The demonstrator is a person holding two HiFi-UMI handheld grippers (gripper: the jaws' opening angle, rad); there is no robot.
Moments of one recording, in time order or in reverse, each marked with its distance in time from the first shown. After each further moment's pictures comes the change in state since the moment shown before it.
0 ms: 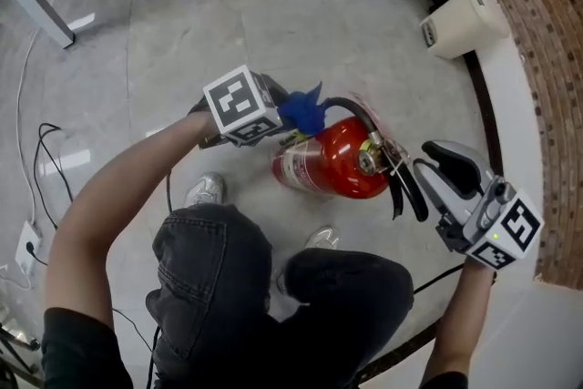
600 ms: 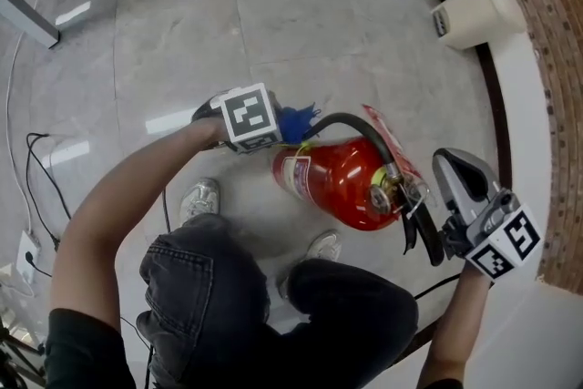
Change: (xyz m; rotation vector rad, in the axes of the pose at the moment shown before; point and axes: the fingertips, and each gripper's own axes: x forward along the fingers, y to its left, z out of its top) left arm 0.070 0.021 -0.069 0.016 0.206 -0.109; right arm 0.014 -0.062 -0.047 0.114 0.037 -0.175
